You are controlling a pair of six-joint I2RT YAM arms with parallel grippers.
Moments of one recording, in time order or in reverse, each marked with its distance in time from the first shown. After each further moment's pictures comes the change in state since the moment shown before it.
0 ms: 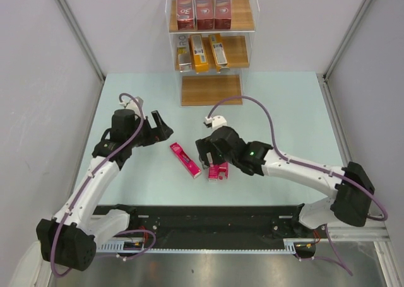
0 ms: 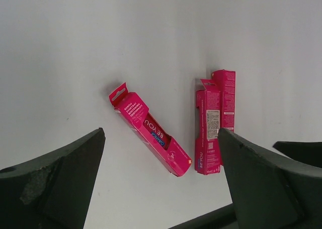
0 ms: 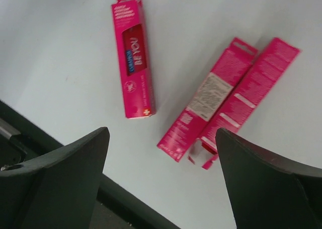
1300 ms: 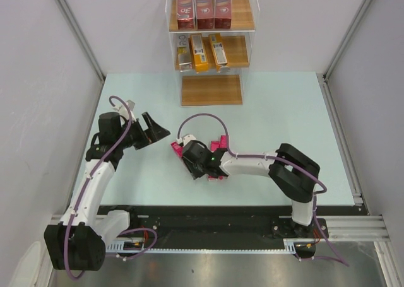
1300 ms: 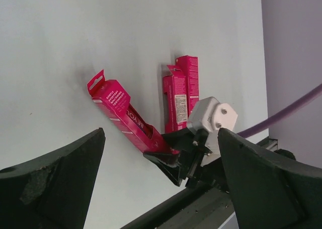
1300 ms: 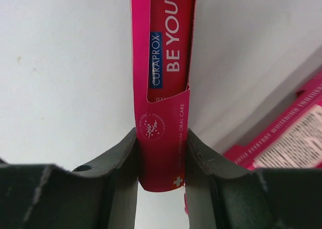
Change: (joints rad) left arm 0.208 -0.012 -0.065 0.044 0.375 -0.028; right arm 0.074 0.499 0.116 0.152 -0.089 -0.070
